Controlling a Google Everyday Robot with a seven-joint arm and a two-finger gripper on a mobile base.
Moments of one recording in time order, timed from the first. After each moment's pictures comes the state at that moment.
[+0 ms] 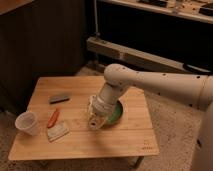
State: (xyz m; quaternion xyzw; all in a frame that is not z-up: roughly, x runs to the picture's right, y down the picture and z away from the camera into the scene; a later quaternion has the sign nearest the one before) arm -0.060 0.155 0.641 -0.53 0.20 0.66 0.50
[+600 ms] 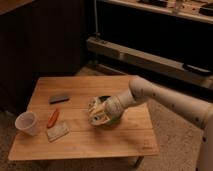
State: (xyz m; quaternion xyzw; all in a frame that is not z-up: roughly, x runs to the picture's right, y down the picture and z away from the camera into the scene) arm -0.056 0.134 0.679 -0.70 0.05 0.67 0.24
